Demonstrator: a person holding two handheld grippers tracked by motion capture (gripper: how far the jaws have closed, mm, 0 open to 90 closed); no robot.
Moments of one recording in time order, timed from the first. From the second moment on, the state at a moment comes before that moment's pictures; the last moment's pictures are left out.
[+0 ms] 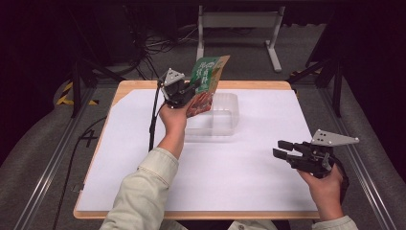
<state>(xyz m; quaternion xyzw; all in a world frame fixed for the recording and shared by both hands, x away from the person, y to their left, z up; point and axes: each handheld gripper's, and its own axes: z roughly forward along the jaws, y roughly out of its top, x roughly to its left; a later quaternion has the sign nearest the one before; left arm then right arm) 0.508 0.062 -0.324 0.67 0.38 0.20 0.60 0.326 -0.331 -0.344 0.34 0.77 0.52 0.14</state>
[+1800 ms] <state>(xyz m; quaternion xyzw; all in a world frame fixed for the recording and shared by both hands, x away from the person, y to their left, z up) 0.501 0.066 -0.360 0.65 0.42 0.14 0.62 0.331 -0.317 -0.350 0.33 0.78 0.51 0.13</state>
